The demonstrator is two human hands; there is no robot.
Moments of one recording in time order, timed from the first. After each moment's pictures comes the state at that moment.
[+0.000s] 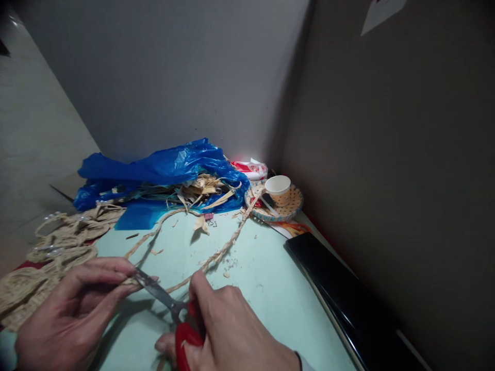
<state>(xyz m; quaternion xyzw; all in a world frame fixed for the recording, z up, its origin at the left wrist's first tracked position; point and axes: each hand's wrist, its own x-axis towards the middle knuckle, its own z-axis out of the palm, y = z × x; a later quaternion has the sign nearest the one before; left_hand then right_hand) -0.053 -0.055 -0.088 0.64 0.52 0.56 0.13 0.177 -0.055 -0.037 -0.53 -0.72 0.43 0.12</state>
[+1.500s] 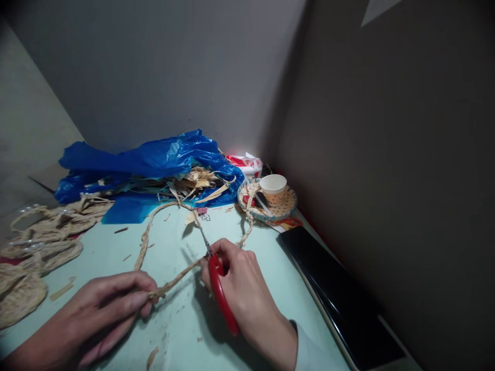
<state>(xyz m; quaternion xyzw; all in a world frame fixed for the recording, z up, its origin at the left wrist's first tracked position) -0.043 -0.053 -0.070 0.50 0.56 0.27 0.60 0.189 -0.023 -0.065 -0.54 -0.64 0.43 0.34</state>
